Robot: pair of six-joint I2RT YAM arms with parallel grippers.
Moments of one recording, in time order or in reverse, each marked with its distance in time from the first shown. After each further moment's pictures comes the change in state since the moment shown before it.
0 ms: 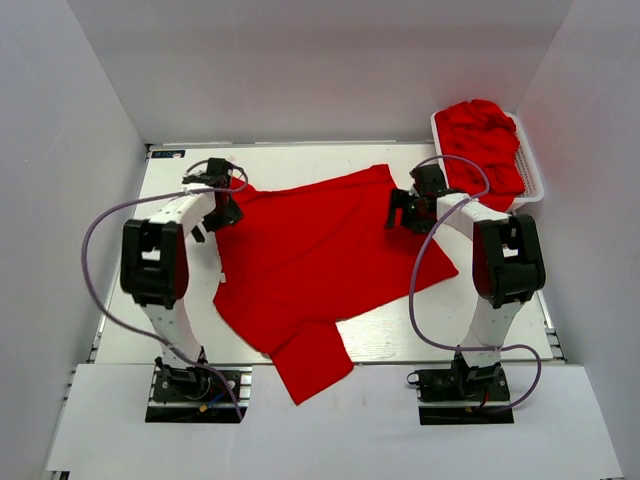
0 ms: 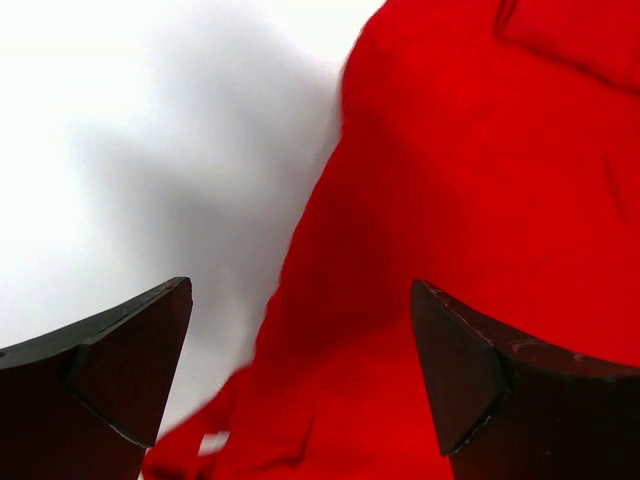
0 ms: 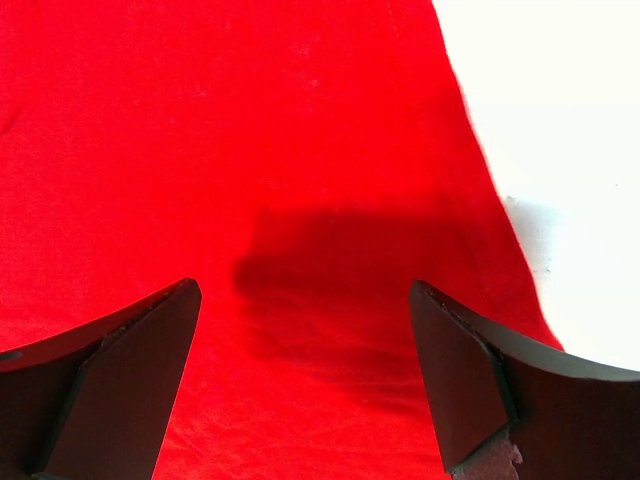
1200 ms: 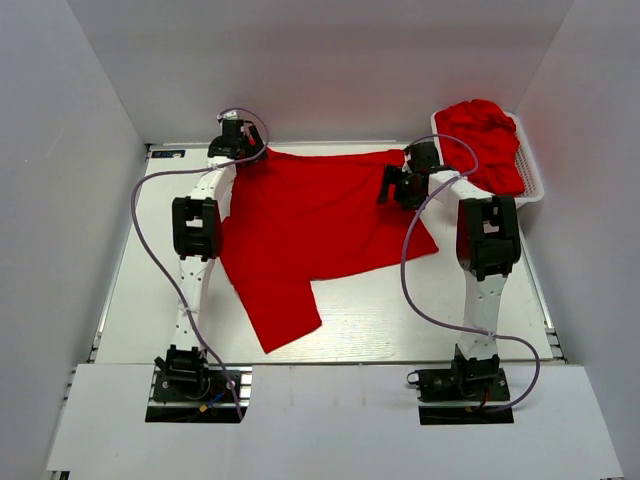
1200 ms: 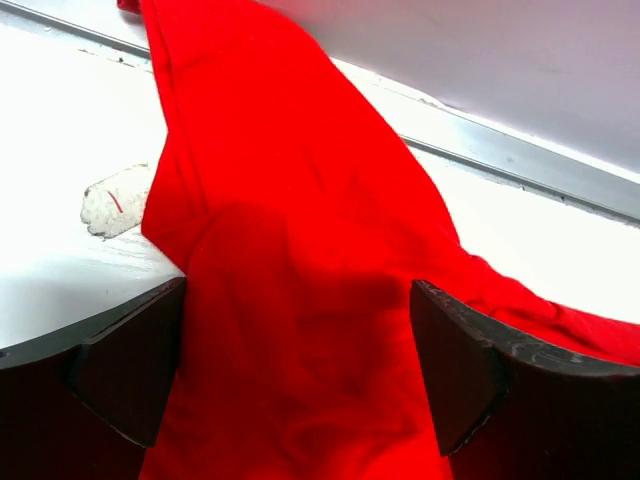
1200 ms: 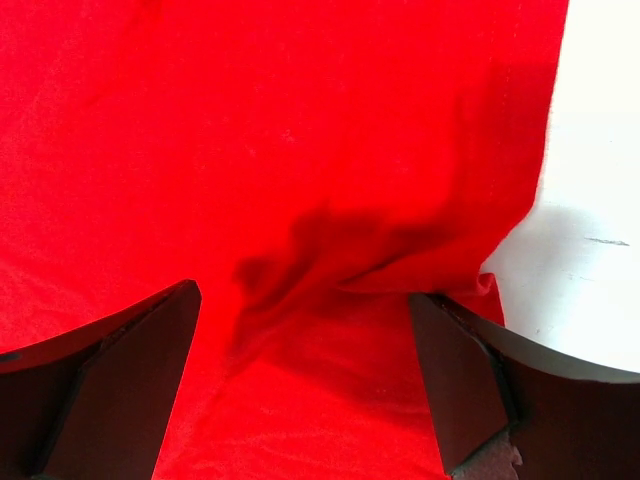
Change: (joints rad) left arm 0.019 0.871 1.076 0.379 0.315 0.272; right arm -0.025 0.284 0.376 -0.035 -0.101 -0.007
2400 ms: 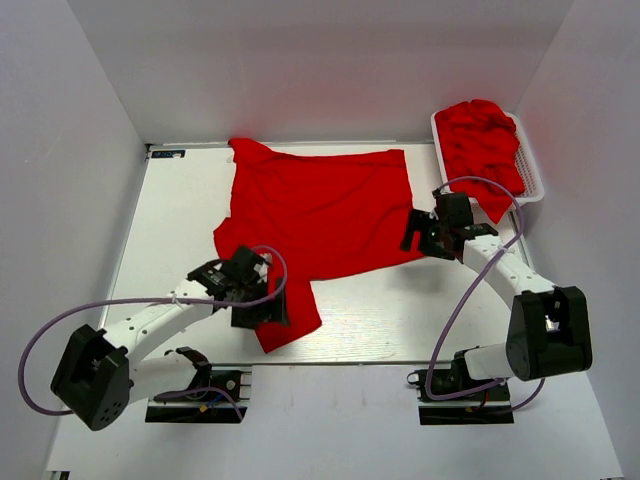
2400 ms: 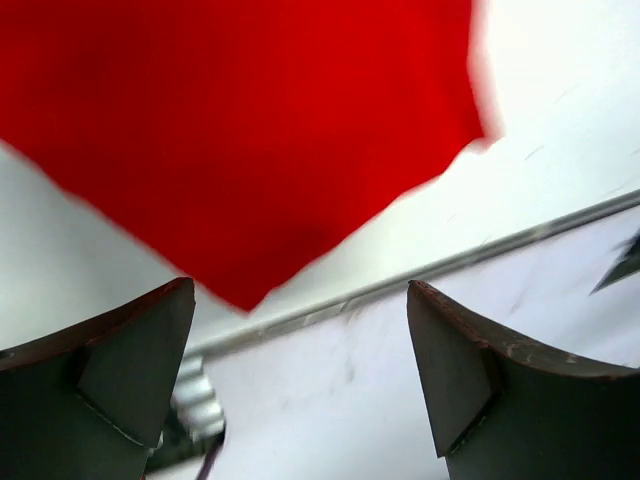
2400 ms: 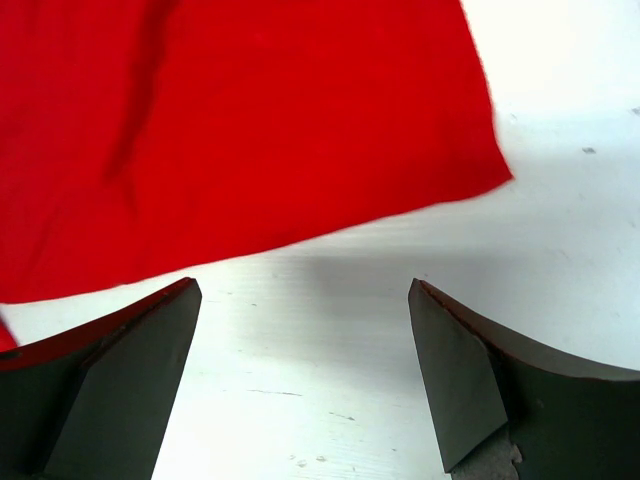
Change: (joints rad) left arm -0.478 -1.572 -1.759 -0.334 0.312 -0.200; right arm 0.019 -0.780 -0.741 0.009 0.131 0.048
